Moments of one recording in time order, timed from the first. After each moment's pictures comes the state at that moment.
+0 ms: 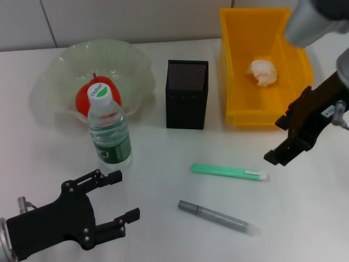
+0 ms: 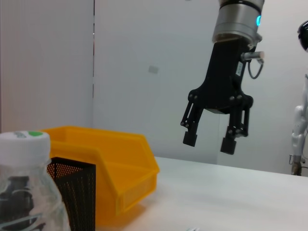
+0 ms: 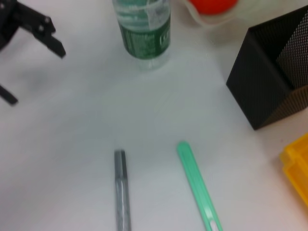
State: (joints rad) left arm -0.22 -2.07 1.16 0.51 1.48 1.60 -0.83; right arm 0.66 2.08 -1.24 -1.69 -2.61 -2.02 2.42
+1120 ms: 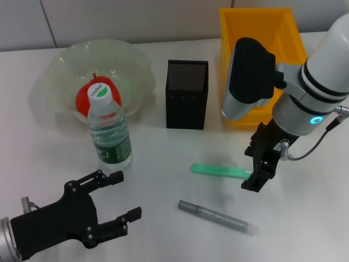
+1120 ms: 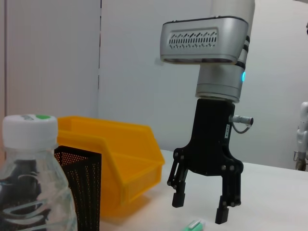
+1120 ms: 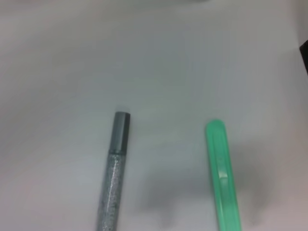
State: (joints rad) left arm -0.24 -2.07 1.16 0.48 1.48 1.57 -0.83; right arm 0.71 2.08 -1.52 -1.25 -2.64 -1.64 2.27
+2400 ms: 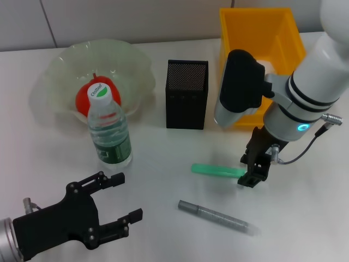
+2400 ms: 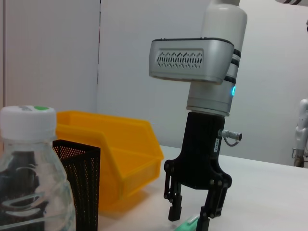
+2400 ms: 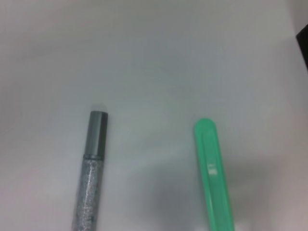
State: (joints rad) left arm -0.25 -2.07 1.17 0.47 1.48 1.56 -0.83; right arm 0.73 2.08 -1.56 -1.11 -2.64 -1.51 2.27
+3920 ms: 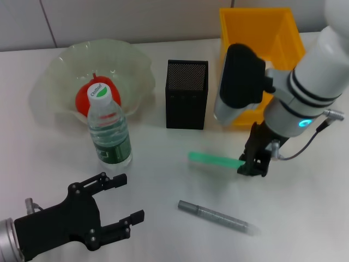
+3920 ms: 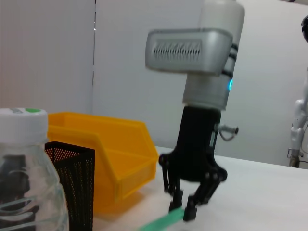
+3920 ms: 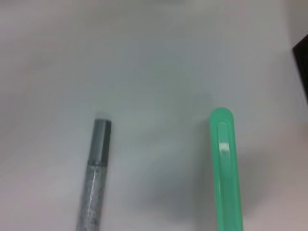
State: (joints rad) left arm -0.25 -2.07 1.18 0.47 1.48 1.57 -0.83; right arm 0.72 2.08 -1.56 -1.19 -2.64 -1.55 2.29
